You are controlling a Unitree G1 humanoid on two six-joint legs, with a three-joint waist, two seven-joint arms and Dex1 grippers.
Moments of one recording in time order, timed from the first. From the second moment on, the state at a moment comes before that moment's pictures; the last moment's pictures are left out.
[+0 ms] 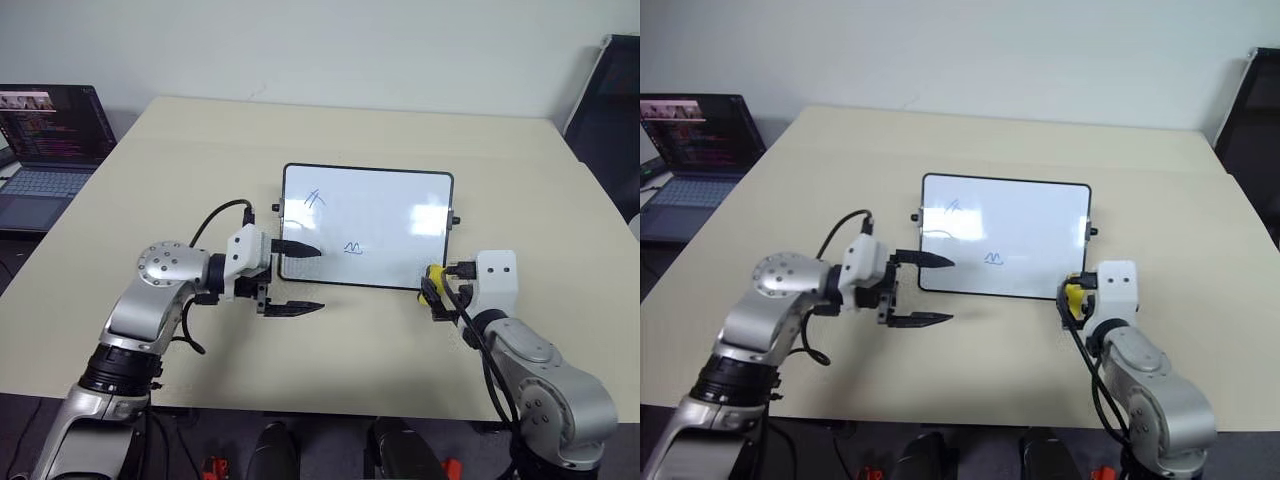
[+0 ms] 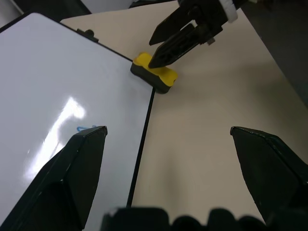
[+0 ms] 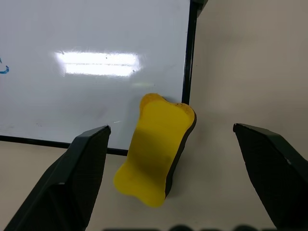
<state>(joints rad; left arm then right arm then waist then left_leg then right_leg) -0.49 0.68 -0.12 0.00 -0.37 0.10 -1.32 -0.15 -0.07 -0.07 -0.80 0.25 1.28 -0.11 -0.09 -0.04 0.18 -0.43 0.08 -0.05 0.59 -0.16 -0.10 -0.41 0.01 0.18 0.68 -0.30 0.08</state>
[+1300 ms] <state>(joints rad) -0.15 0.83 0.08 -0.25 -0.46 0.41 -1.16 -0.09 -0.51 -0.06 -0.81 0.25 1.00 0.31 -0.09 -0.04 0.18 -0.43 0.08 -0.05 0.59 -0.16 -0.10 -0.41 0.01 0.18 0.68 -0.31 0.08</state>
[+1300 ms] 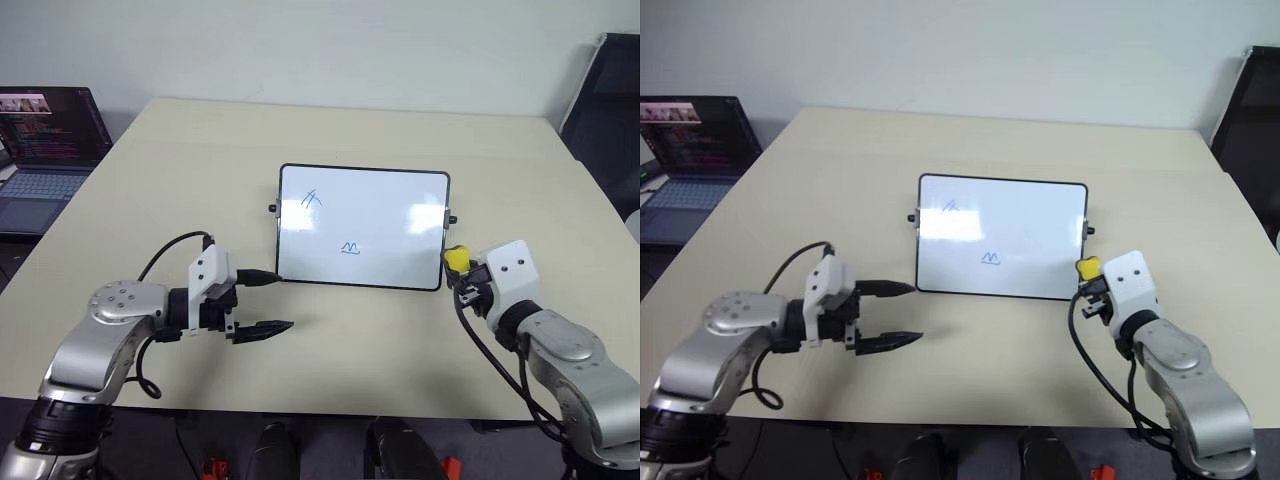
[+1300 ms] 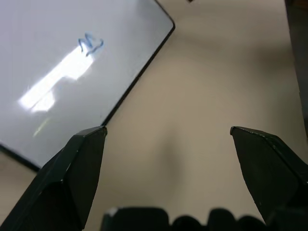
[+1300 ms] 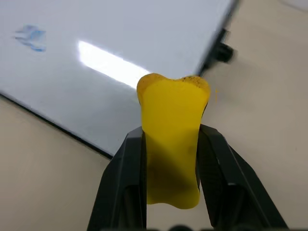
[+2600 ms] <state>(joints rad) -0.08 0.83 0.10 -0.29 -0.42 0.36 -1.05 -0.77 -0.46 0.65 -0.10 -0.32 0.49 0.62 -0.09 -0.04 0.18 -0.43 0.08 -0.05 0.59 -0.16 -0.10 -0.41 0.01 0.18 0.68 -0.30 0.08</state>
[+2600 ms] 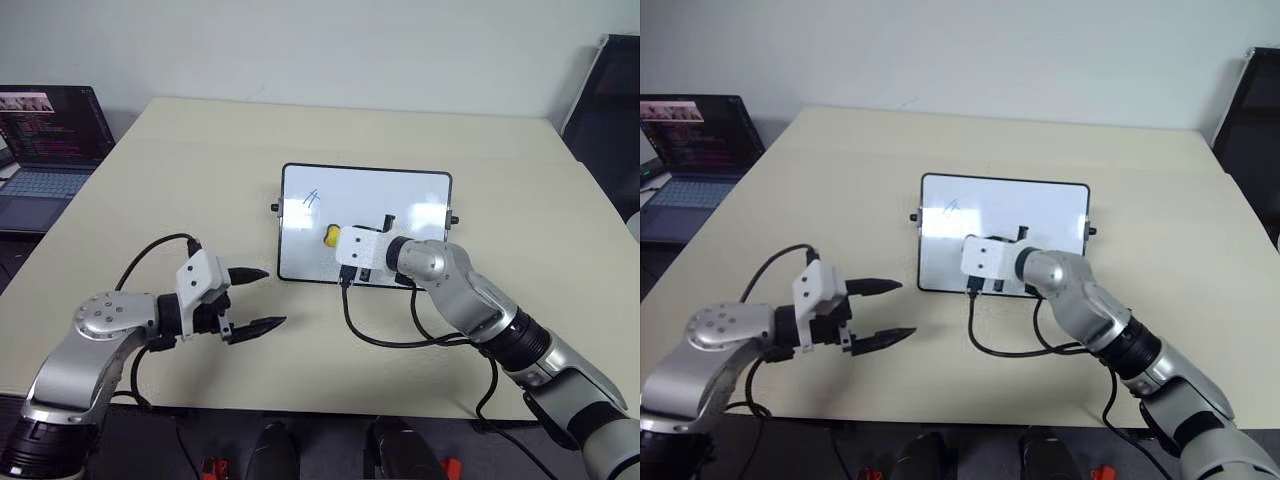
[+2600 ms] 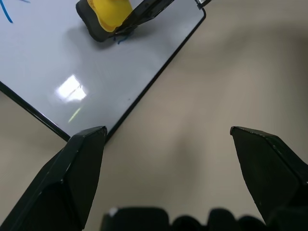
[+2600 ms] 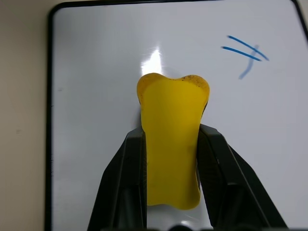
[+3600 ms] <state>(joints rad) -0.19 0.76 0.04 -0.29 -0.47 0.31 -1.10 -0.32 -0.62 -0.08 -0.61 0.00 1.05 0.85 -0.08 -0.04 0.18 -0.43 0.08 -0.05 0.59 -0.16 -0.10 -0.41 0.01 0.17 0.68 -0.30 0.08</state>
